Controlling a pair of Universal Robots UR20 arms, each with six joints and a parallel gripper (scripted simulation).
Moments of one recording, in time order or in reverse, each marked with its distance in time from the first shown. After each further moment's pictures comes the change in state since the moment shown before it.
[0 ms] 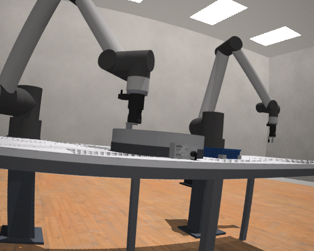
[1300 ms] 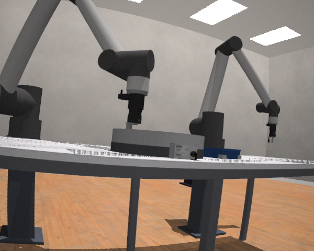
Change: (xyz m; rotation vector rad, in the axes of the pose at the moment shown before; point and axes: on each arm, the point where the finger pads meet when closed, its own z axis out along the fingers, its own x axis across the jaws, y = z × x) left arm 0.000 0.000 0.000 0.000 0.000 0.000; right arm 0.000 0.000 0.000 0.000 0.000 0.000
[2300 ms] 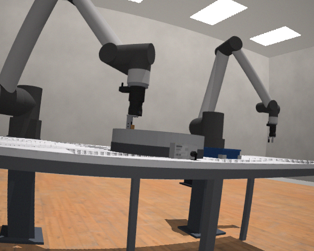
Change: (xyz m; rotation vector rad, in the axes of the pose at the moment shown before) left arm 0.000 0.000 0.000 0.000 0.000 0.000; right arm 0.000 0.000 -0.036 0.000 0.000 0.000
